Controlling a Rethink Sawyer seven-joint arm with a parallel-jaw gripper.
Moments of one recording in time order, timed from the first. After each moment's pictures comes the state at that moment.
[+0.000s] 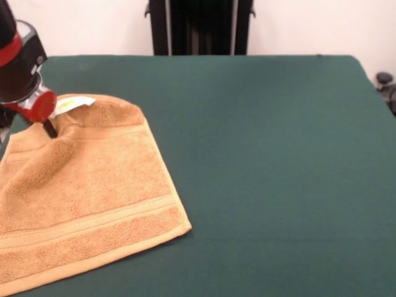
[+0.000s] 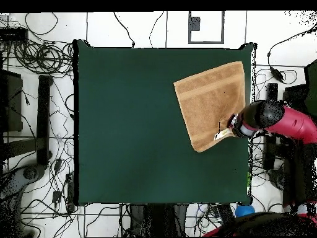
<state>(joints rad) -0.73 -0.33 0.28 1.12 -0.48 1.09 1.95</state>
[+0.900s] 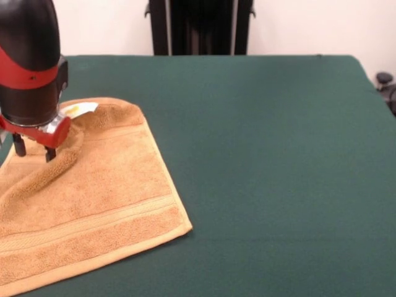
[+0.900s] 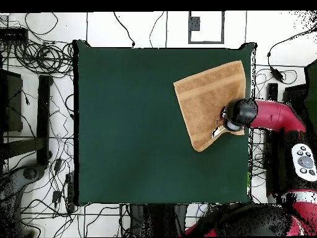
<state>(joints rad) -0.64 -0.32 0.26 1.12 -0.66 0.87 1.95</state>
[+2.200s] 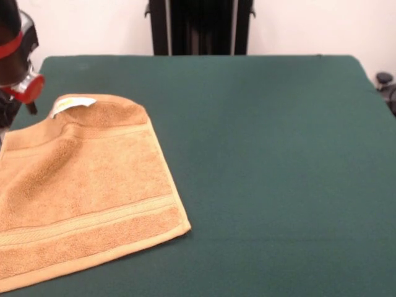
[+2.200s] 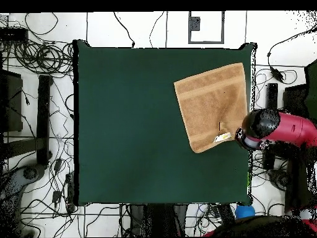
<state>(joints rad) -0.71 -0.37 0.20 1.16 -0.65 1.12 1.95</state>
